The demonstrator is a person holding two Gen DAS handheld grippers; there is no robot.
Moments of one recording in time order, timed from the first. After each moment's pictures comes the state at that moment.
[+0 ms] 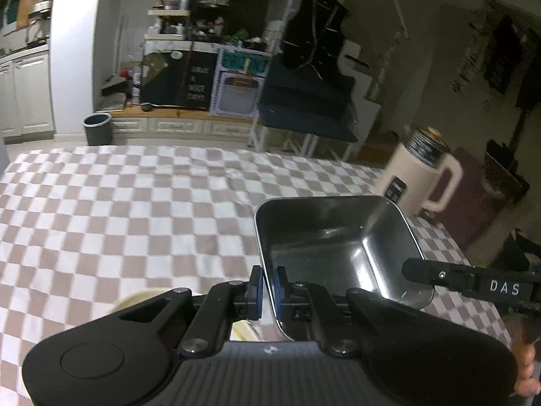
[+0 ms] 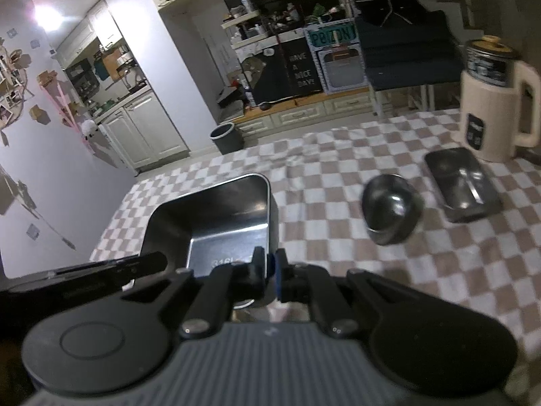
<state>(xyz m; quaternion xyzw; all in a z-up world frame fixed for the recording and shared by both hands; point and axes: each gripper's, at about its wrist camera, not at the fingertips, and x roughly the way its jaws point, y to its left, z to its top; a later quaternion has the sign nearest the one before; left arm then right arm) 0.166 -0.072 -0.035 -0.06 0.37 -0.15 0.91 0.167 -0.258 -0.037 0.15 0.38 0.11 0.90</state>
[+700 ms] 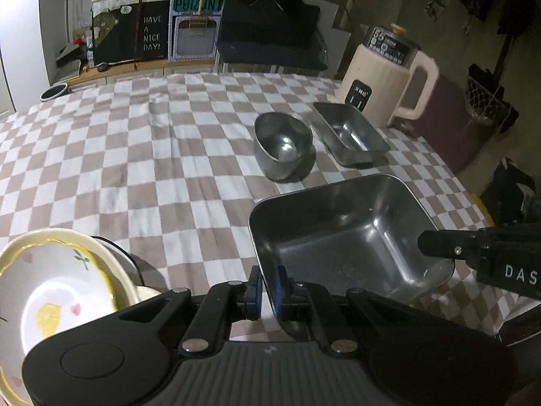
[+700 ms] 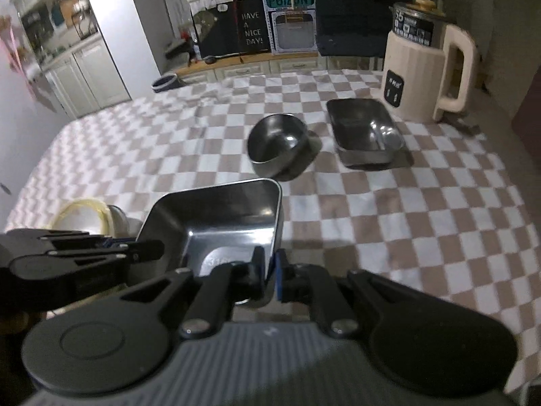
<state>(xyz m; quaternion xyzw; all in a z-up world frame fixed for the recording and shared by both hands) 0.169 -0.173 -0.114 0.00 0.46 -0.20 0.86 0.149 -0.311 -0.083 0.06 0.46 0.03 0.88</state>
